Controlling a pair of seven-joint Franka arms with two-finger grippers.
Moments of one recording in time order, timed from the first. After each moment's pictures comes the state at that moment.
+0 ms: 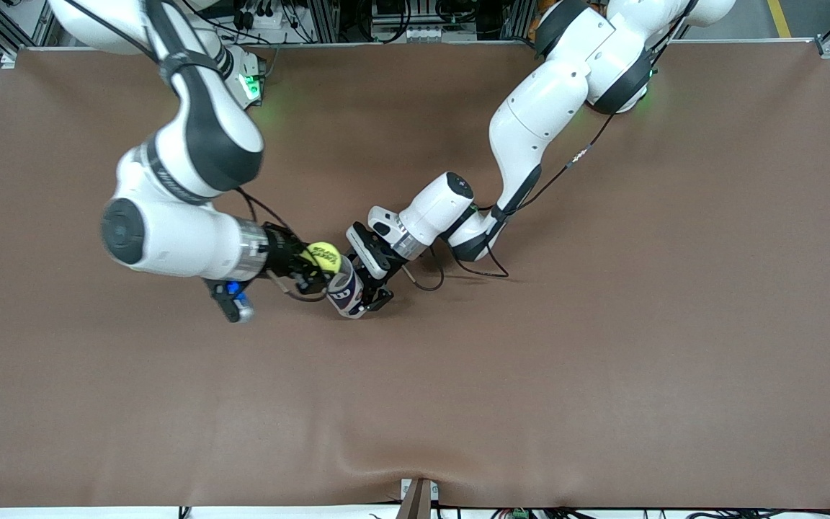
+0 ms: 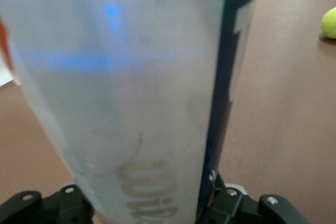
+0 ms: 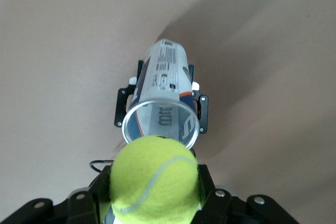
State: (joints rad) left arm -0.66 1.16 -0.28 -1.32 0.11 3.46 0.29; right arm 0.39 0.49 0.01 -1.41 0.47 1.81 1.14
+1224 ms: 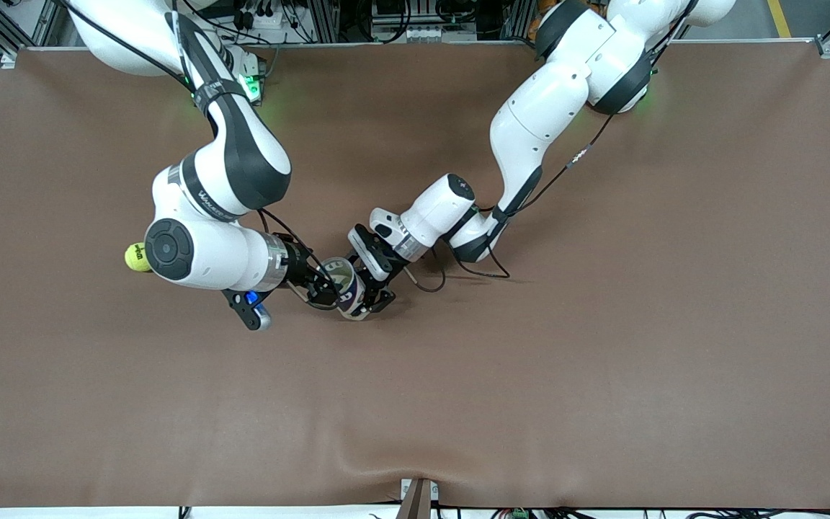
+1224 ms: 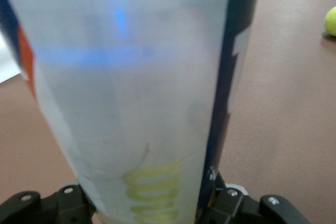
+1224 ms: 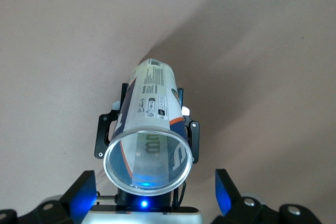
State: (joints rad) left arm -0.65 1.17 -0.28 -1.32 0.11 3.47 0.29; right arm 0.41 0.53 -0.01 -1.40 0.39 1.83 1.14
